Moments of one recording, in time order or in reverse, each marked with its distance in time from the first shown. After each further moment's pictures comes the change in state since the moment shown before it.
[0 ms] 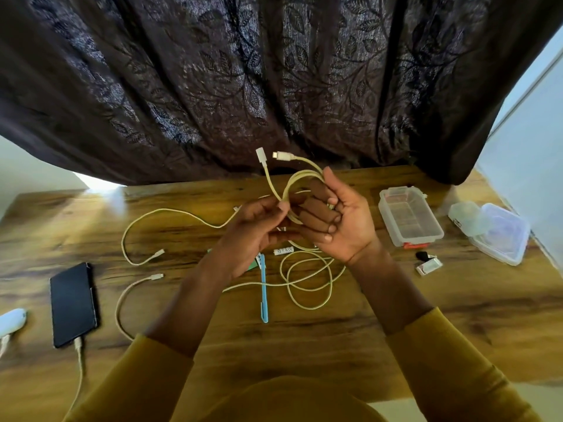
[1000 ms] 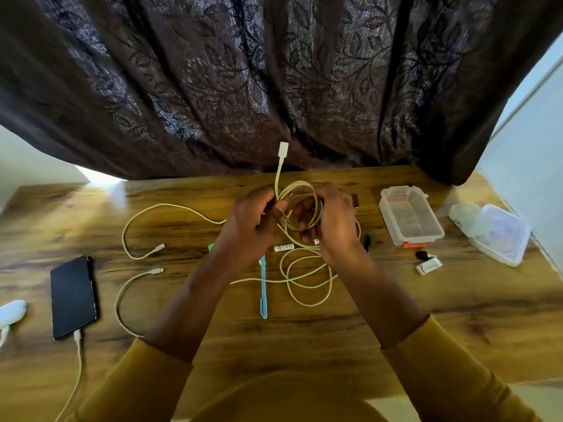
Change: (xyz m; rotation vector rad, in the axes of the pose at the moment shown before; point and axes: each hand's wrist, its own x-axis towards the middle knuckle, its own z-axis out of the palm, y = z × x) left_hand -0.013 0.009 0.005 0.922 0.207 0.364; right_hand 0.004 0.024 0.025 -0.666 0.842 -0.267
